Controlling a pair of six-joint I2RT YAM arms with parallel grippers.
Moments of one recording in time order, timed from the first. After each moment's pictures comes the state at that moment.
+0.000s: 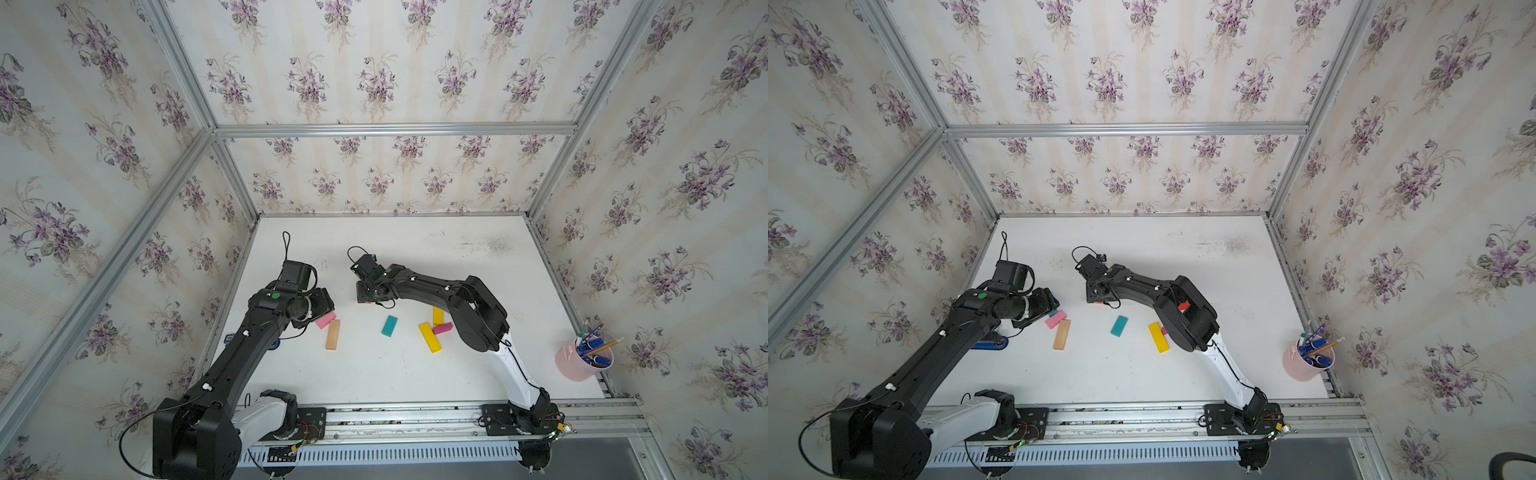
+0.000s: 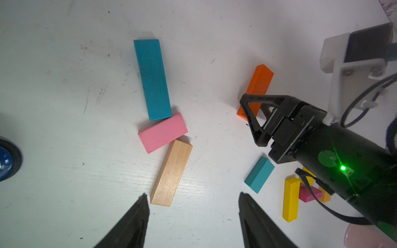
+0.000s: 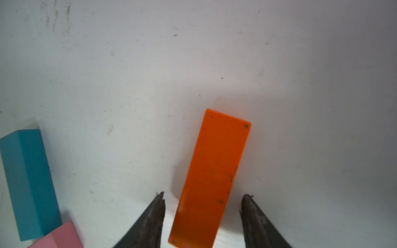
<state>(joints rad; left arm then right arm) -0.16 1.14 0.87 -0.83 0.14 -0.64 0.90 2.31 1.79 -0.58 0.12 0.70</state>
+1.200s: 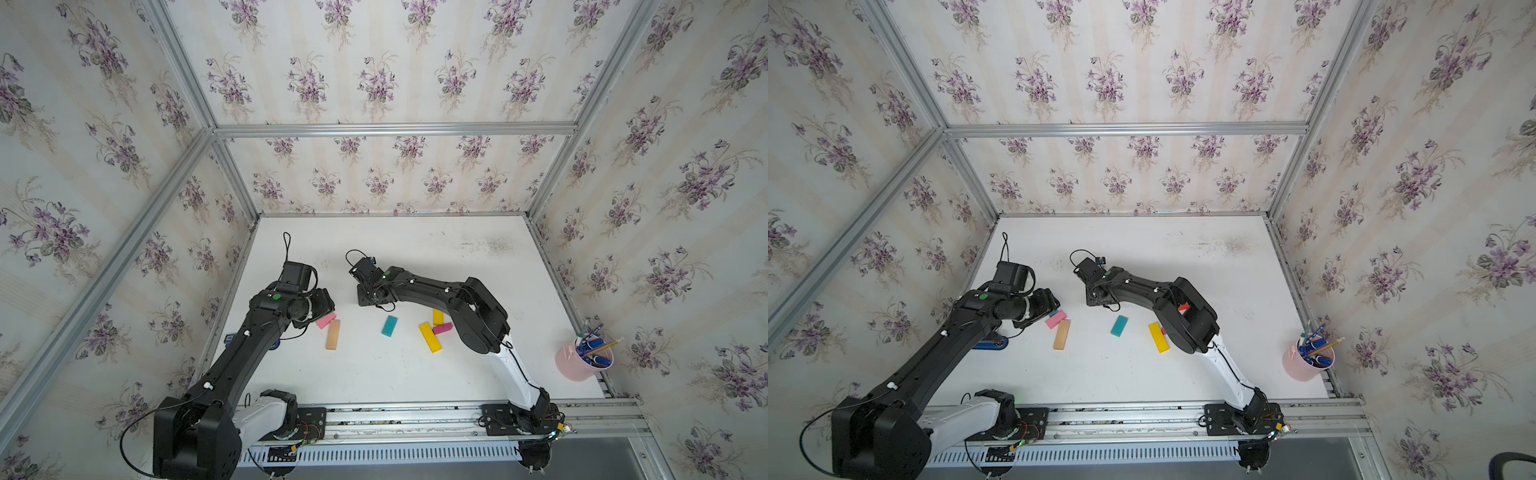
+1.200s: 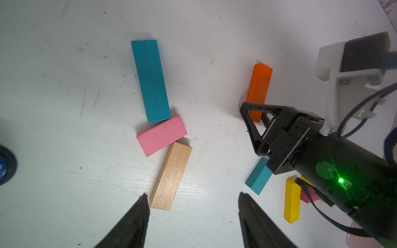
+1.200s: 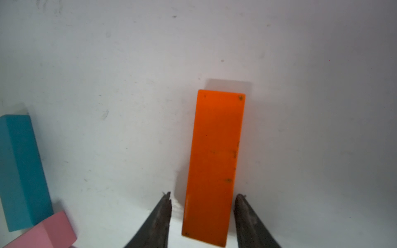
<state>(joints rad) -0.16 1.14 0.85 -0.81 0.14 -0.64 0.93 2.29 1.77 -0.60 0.13 0.70</state>
